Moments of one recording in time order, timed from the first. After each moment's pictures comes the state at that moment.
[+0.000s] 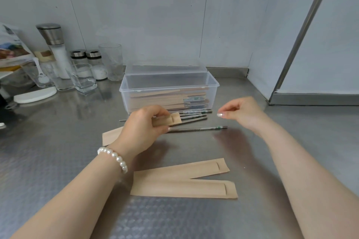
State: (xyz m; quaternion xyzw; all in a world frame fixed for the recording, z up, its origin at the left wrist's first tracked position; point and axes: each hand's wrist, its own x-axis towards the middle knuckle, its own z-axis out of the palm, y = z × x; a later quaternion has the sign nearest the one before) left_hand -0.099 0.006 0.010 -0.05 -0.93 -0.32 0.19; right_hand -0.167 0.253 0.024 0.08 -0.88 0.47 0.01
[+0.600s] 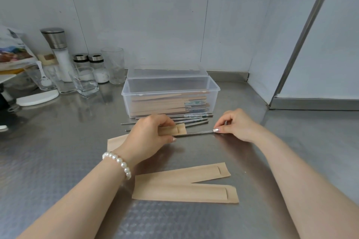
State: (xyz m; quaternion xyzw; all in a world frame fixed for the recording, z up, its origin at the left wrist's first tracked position) left_hand -0.096 0.010 0.009 -0.08 -0.94 -0.31 0.14; right_hand -0.177 0.254 0.004 0.16 -0.92 0.36 -0.04
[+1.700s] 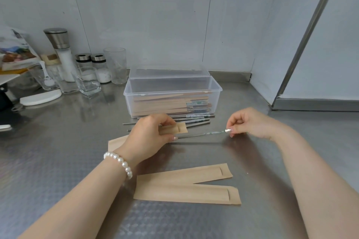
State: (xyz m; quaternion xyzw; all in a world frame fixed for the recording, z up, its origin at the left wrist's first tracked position) left_hand -0.098 0.008 0.006 -0.07 -0.93 -0.32 0.15; right_hand -0.176 0.277 0.023 0.17 -0.90 0.38 -0.14
